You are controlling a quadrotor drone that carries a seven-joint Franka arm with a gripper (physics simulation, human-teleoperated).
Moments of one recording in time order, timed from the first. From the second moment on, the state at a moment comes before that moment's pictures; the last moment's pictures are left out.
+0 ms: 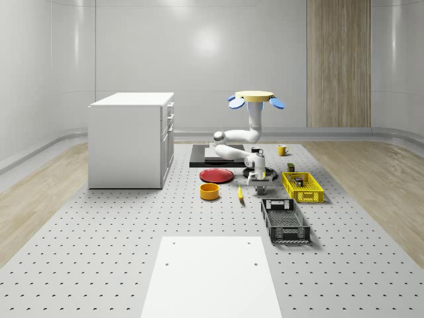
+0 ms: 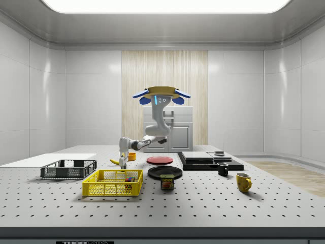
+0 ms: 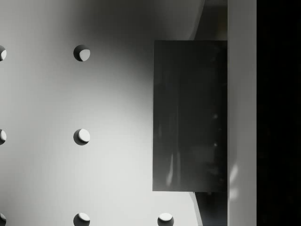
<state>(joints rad) -1.25 -1.46 1.10 -2.72 -2.05 1.66 1.66</state>
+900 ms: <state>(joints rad) -1.22 -1.47 1.20 -2.77 -1.95 1.60 1.66</state>
